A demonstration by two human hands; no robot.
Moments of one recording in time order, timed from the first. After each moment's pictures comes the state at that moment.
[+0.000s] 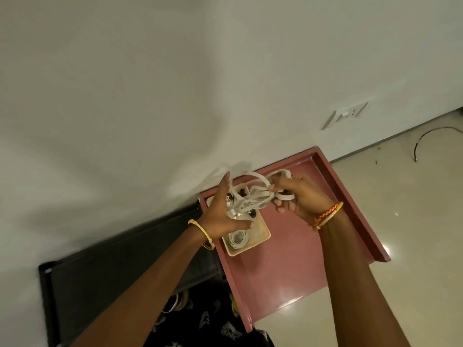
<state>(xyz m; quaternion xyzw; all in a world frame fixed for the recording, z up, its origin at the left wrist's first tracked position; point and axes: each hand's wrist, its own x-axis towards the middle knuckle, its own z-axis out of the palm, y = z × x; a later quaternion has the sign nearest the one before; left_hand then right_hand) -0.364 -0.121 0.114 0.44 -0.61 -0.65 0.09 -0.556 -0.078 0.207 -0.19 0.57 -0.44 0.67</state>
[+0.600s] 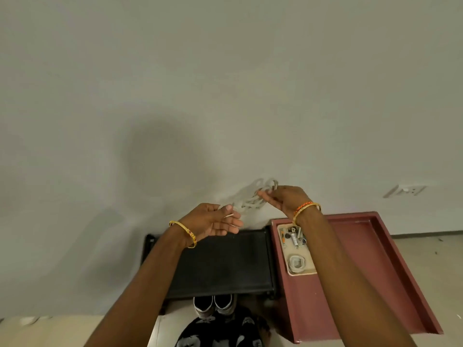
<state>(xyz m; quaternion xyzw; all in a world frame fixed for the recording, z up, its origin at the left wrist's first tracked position) -0.121 -0.057 0.352 0.52 -0.44 -0.70 0.21 -0.342 -0.093 0.337 -0.16 0.54 -0.44 0.70</state>
